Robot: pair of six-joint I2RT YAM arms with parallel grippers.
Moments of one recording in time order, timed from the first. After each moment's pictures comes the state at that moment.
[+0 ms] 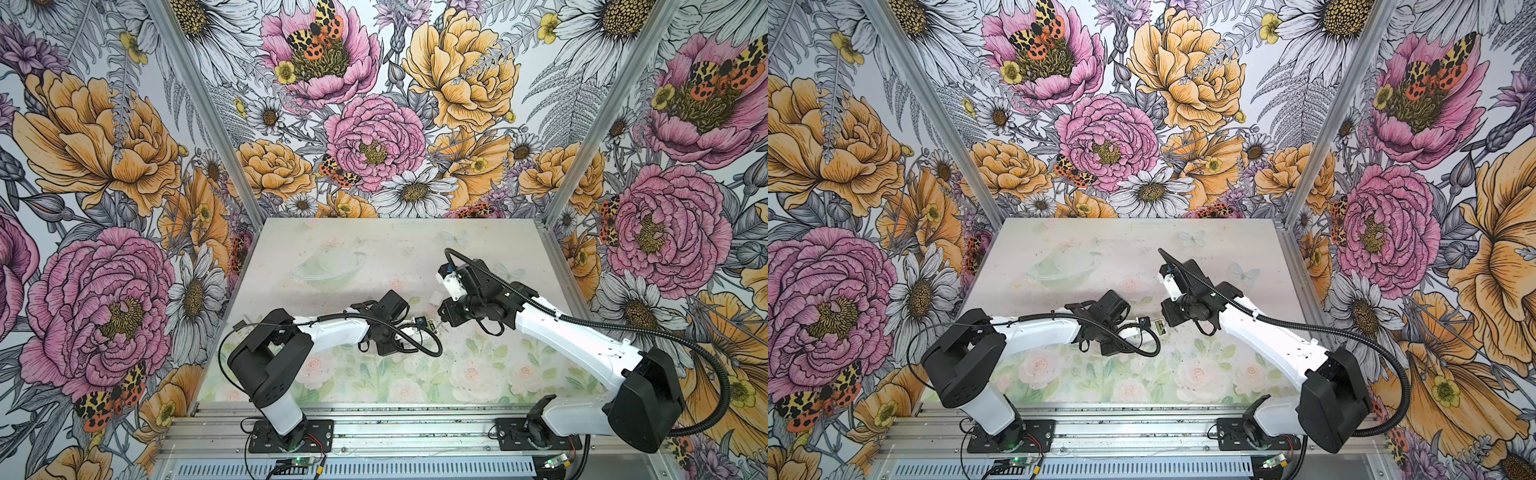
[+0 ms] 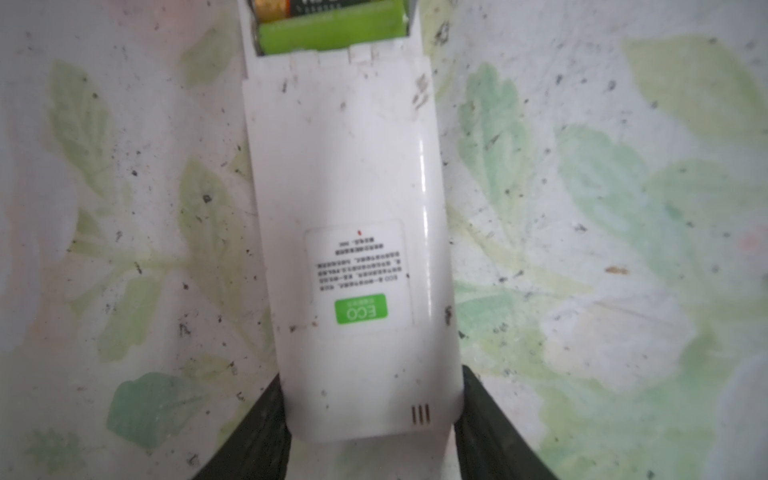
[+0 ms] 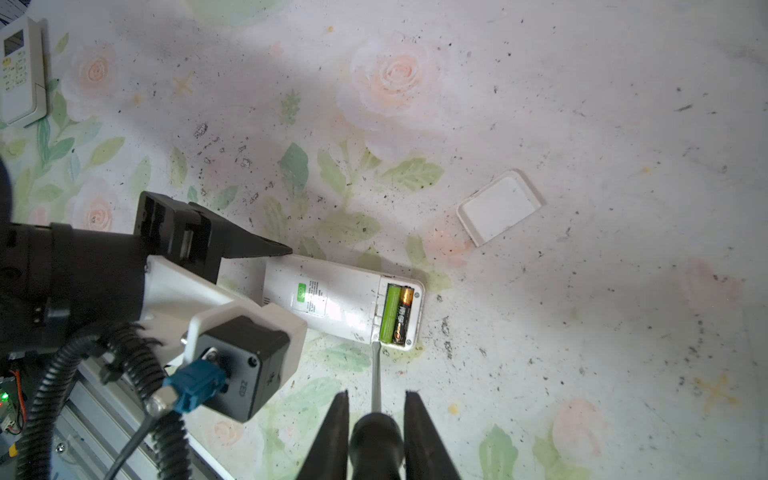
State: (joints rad) left arm -0.80 1.66 0.90 -0.40 0.06 0.58; right arm 0.61 1.35 1.05 -0.70 -0.16 0.16
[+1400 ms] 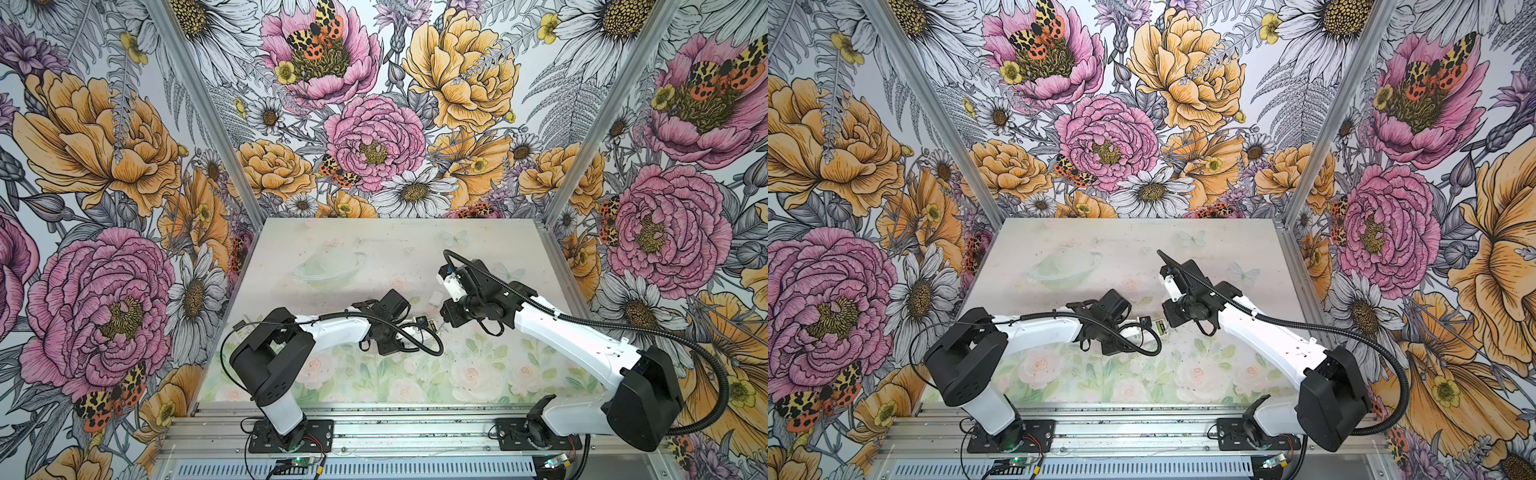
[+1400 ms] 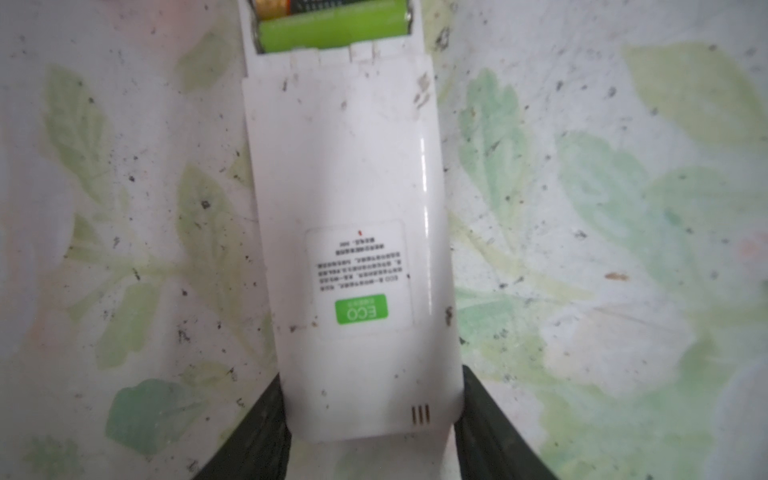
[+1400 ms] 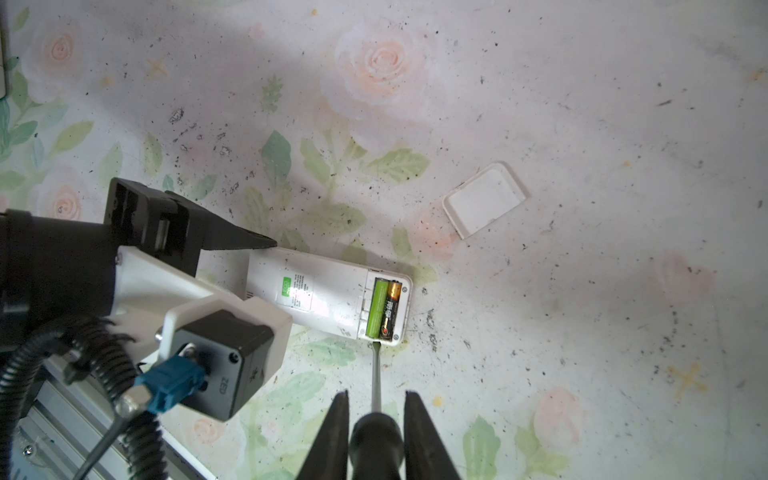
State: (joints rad) left arm -0.80 1.68 0.92 -0.41 0.06 0.58; right arm 0.61 1.36 1.05 -0.72 -0.13 0.14
